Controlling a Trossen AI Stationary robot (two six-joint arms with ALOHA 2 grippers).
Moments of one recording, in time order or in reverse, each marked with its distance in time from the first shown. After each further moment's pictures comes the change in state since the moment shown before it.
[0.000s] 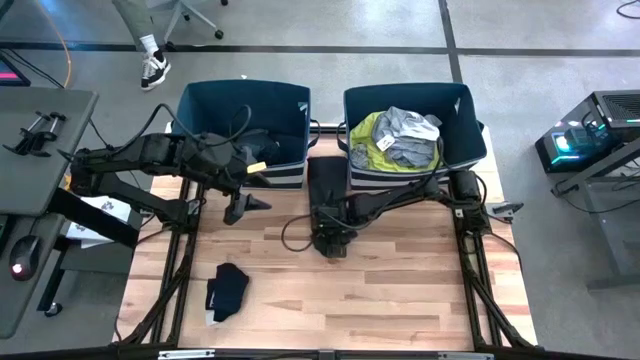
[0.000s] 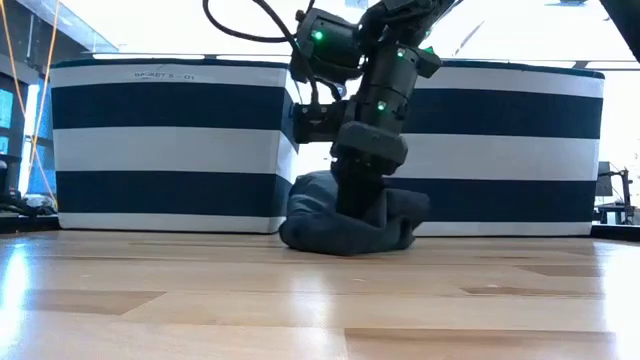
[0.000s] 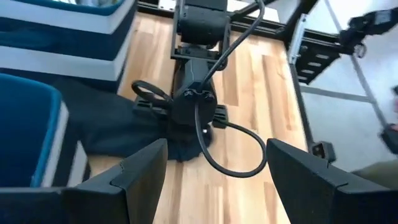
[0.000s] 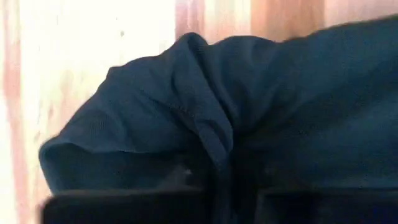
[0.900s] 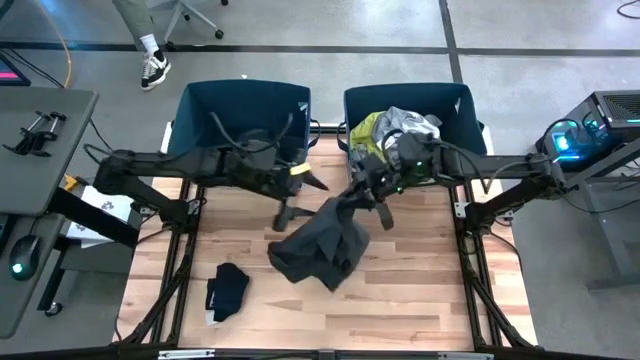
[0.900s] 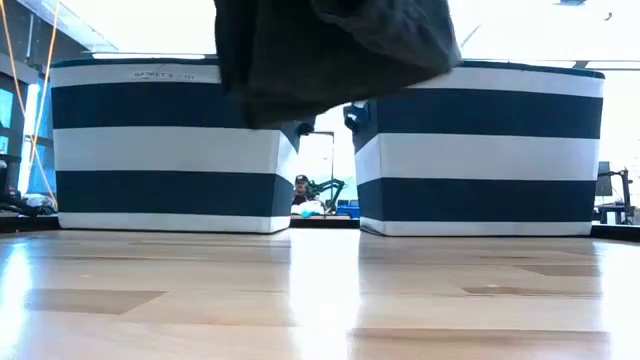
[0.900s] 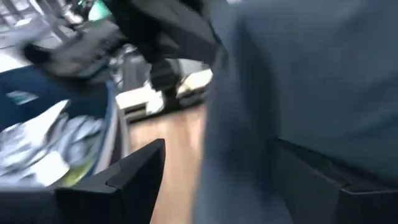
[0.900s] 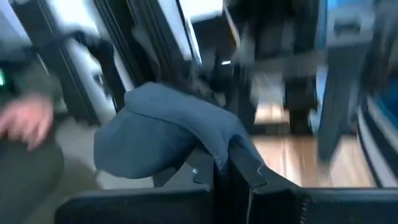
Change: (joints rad) left arm -0.016 0.243 0.001 0.519 0.045 0.426; right arm -0.061 -0.732 -0.010 0.398 -0.375 0.124
